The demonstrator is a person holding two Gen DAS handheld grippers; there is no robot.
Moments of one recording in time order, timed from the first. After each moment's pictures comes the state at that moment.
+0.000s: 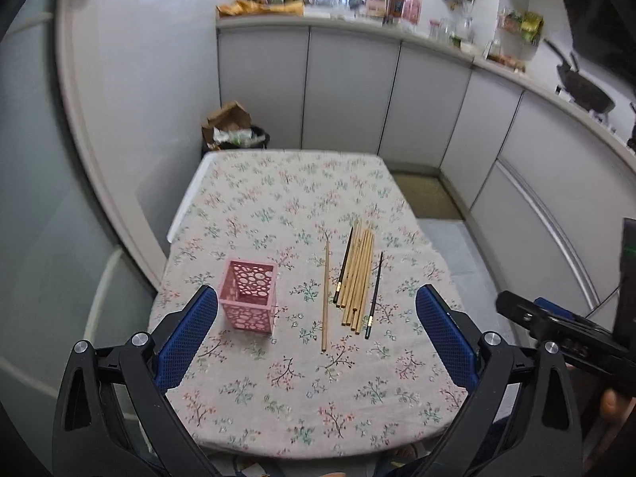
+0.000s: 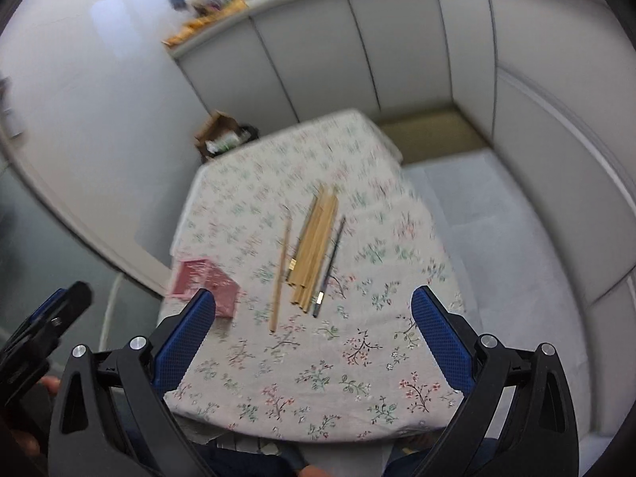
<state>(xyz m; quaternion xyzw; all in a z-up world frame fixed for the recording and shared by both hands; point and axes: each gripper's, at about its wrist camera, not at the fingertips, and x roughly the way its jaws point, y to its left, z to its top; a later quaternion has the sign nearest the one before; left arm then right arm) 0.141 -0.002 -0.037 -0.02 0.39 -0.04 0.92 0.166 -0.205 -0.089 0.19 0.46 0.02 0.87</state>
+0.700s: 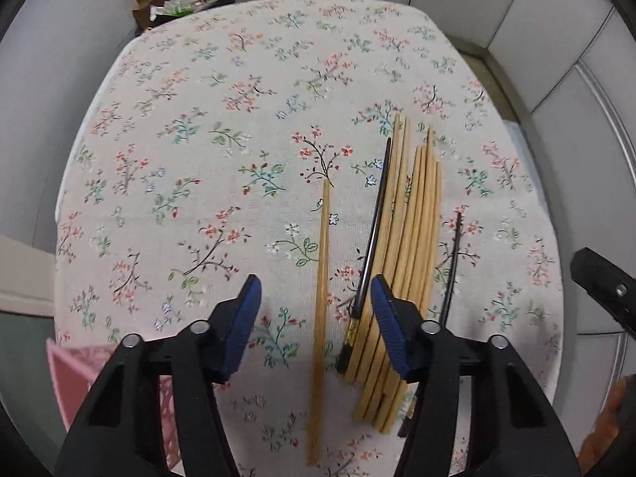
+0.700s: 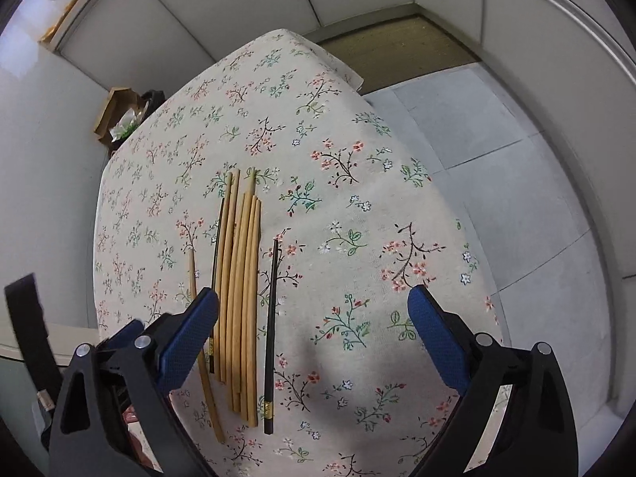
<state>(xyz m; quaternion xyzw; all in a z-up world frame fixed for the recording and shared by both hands) 0.376 -0.046 -0.246 0.02 0.60 -0.03 0.80 0.350 -0.236 -0.220 0.23 0.56 -0.02 0.79</state>
